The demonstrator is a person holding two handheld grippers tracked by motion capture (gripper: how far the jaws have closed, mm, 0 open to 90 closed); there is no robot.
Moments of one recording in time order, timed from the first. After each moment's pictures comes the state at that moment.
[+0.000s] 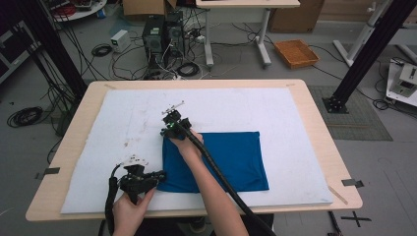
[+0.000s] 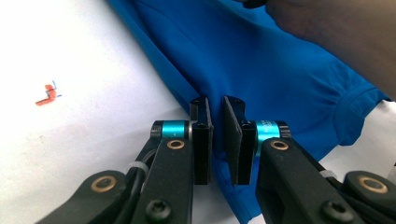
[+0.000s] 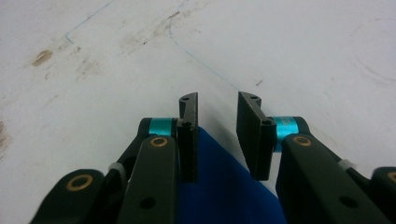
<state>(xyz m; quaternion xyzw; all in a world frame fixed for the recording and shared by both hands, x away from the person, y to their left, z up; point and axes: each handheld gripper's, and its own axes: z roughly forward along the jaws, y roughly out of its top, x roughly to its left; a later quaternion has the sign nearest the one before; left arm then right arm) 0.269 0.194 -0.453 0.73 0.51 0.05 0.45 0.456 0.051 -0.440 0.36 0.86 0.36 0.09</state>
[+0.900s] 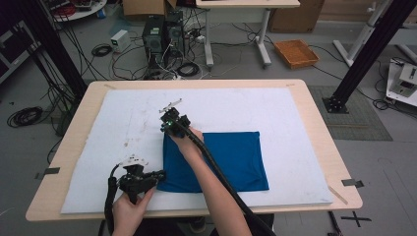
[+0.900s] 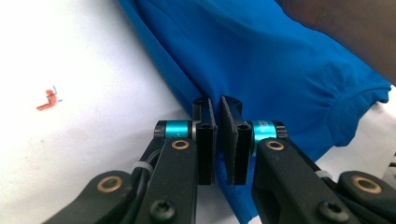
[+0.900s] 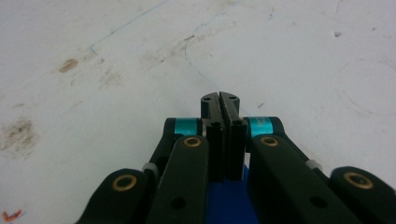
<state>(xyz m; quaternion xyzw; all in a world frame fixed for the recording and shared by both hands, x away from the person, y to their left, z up) 0.269 0.195 -0.451 0.73 0.50 0.05 0.46 0.449 0.051 -0.420 0.32 0.86 0.37 0.11</state>
